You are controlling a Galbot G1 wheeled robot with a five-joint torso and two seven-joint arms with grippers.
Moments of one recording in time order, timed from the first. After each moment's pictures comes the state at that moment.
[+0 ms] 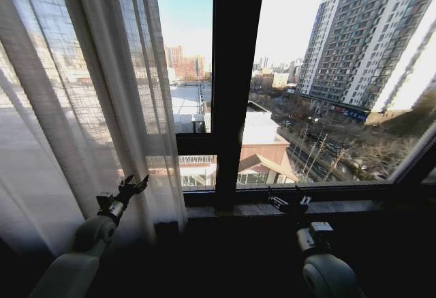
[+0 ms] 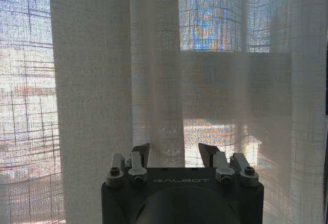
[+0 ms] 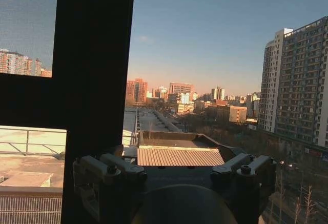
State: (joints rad) left arm 1.08 -0.96 -0.56 -1.76 -0.61 0.23 0.00; right arm -1.47 1.20 0.58 2.25 0.28 -0.25 0.24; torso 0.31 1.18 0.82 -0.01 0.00
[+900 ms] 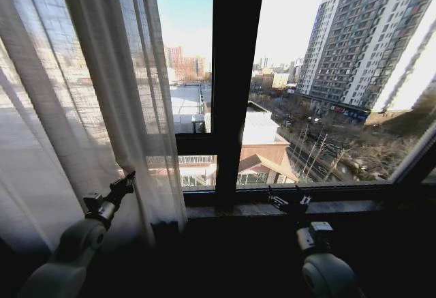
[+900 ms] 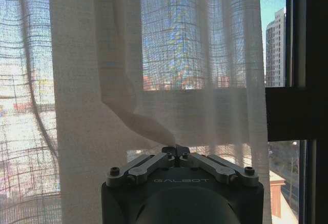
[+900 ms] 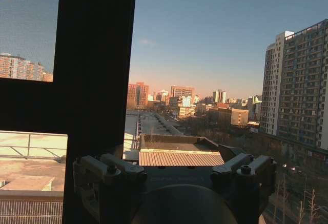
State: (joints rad) left arm 1.23 -0.95 -0.64 -2.03 -0.63 0.28 -0.08; right arm -1.44 1.19 0.57 2.24 0.28 -0.25 0.24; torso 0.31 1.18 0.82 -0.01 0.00
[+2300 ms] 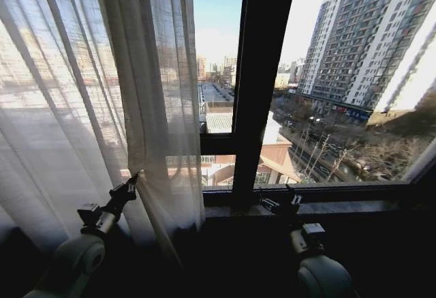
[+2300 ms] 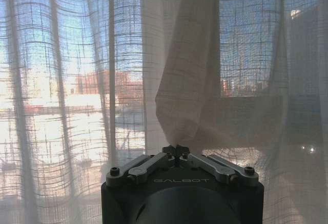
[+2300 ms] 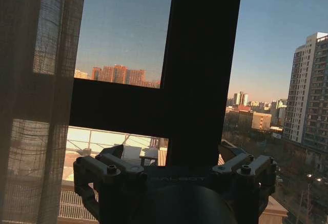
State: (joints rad) left arm 1.38 -0.97 -0.73 -2.18 -0.63 0.28 -0.11; right arm -1.47 1.21 0.50 2.29 0.20 -0.27 0.20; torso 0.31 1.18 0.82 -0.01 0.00
